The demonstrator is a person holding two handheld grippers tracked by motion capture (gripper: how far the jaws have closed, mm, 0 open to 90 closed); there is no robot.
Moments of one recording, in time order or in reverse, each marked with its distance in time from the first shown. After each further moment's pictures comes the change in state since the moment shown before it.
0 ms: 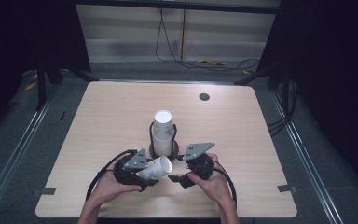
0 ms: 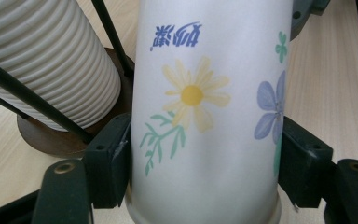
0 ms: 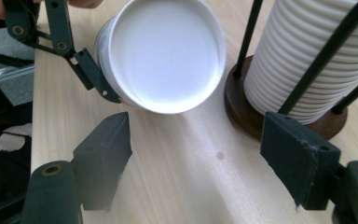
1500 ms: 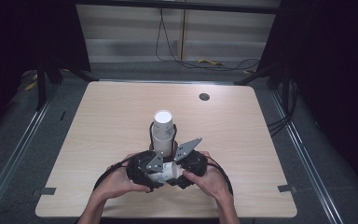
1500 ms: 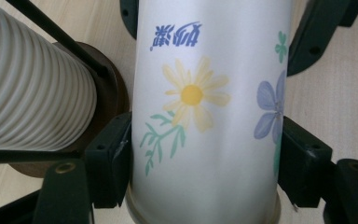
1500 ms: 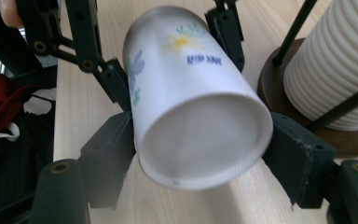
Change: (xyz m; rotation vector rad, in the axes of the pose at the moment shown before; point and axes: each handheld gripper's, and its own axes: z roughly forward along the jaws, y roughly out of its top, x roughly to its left) left arm -0.008 0.035 0.023 0.243 -0.020 0.151; right arm -0.004 0.015 0.014 0.152 0.132 -0.070
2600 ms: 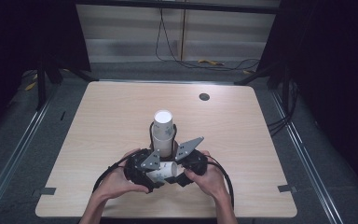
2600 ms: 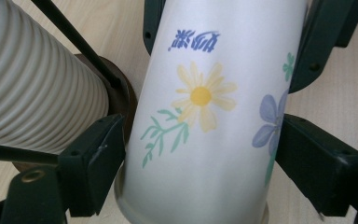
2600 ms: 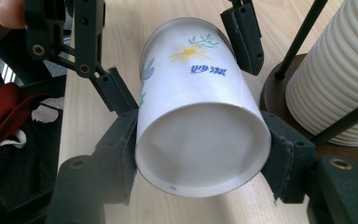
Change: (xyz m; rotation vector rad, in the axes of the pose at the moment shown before) left arm 0.003 -0.010 -0.003 -0.106 0.019 -0.045; right arm -0.003 -0.001 -0.001 -0.055 0.030 -0.014
